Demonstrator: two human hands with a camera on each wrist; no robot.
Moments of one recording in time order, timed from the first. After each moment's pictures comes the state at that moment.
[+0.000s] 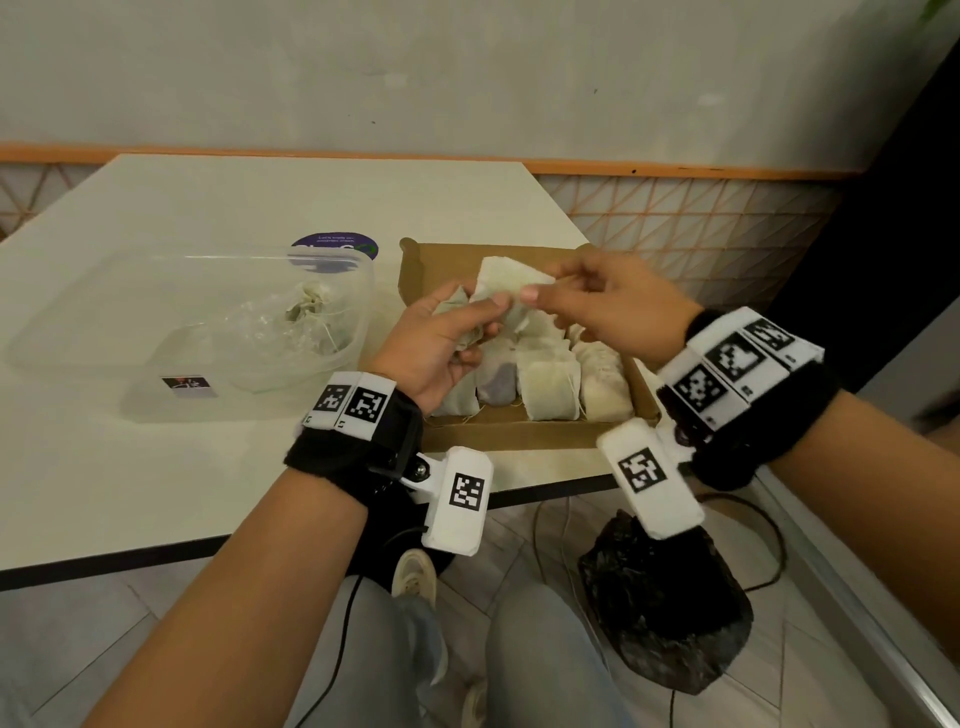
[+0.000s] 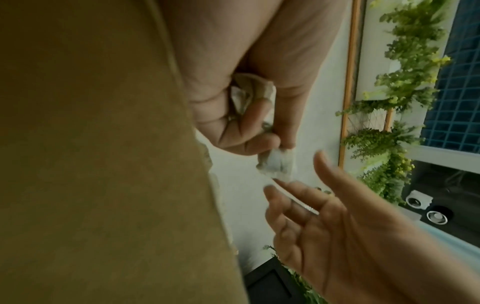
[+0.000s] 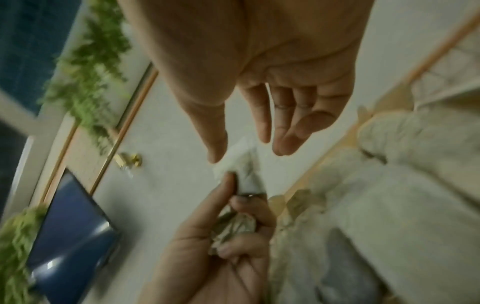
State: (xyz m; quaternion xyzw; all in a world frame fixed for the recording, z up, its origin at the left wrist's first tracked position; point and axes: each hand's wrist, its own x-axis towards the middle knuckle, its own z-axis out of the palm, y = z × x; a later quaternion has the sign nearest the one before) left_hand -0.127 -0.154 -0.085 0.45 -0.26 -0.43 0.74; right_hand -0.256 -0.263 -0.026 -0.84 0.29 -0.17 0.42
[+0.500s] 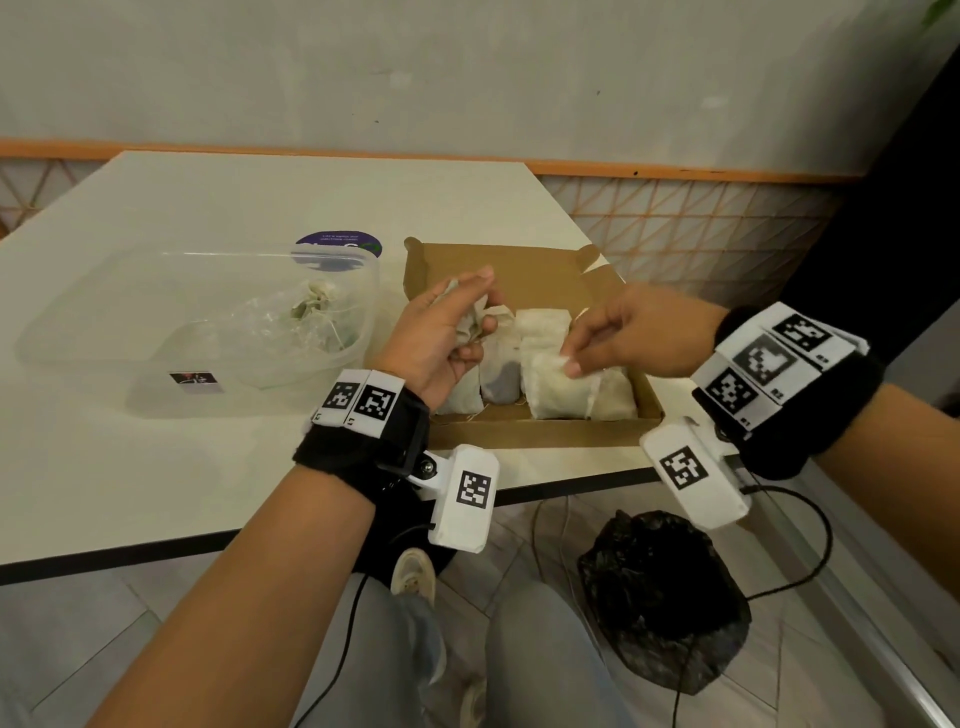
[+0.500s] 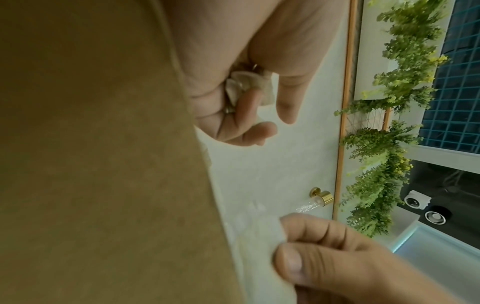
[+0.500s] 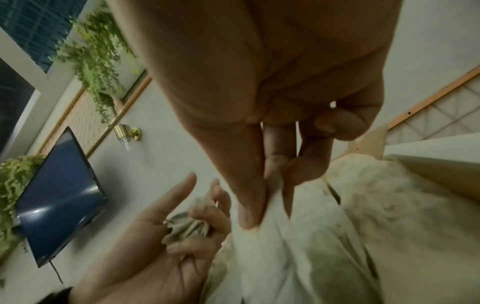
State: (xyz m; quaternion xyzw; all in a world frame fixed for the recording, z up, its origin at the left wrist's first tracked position) left_hand -0.127 -0.155 -0.082 0.45 -0.20 -0.42 0.76; right_hand -0.273 -0.274 -0.021 -0.92 0.27 0.03 0.27
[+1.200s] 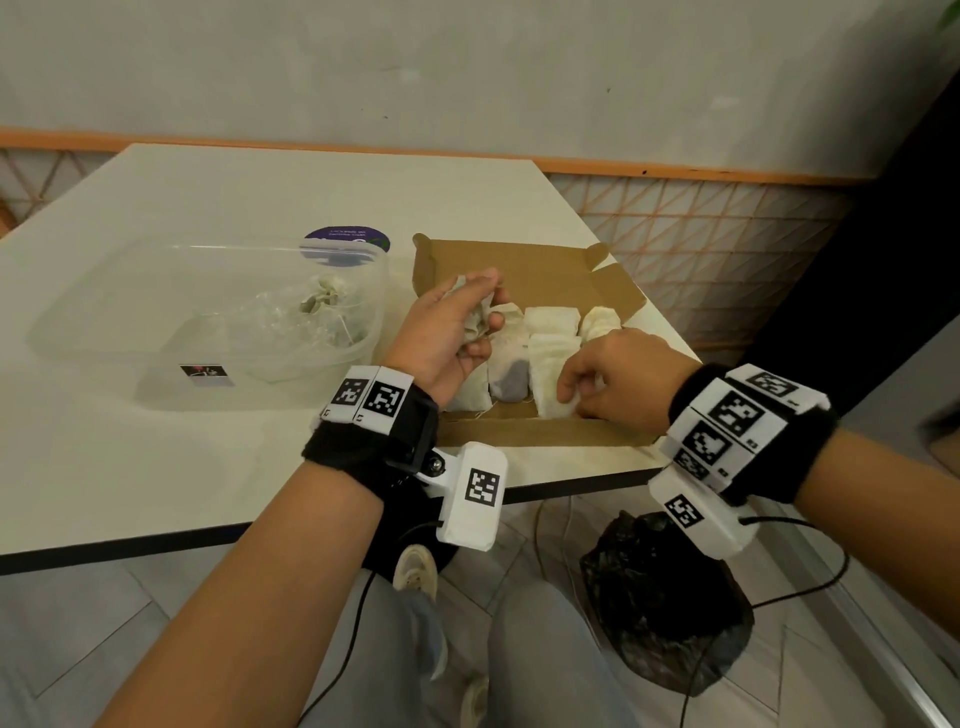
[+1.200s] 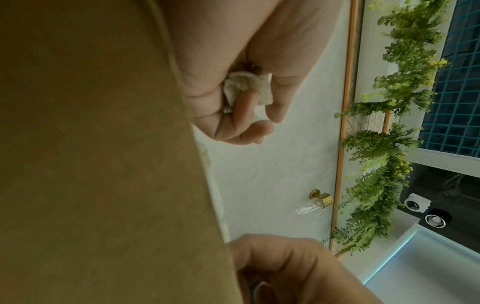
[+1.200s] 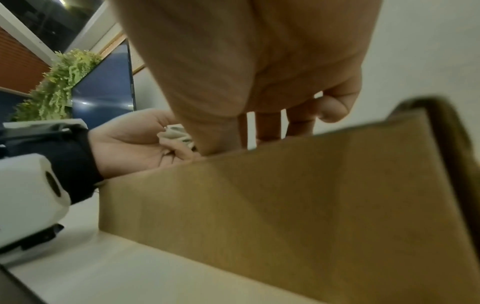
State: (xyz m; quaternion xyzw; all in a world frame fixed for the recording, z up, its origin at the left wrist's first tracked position) left_hand -0.124 -0.156 -0.085 0.43 -0.19 -0.42 0.77; right_hand -0.272 -0.260 -0.060 -0.97 0.24 0.04 0.06
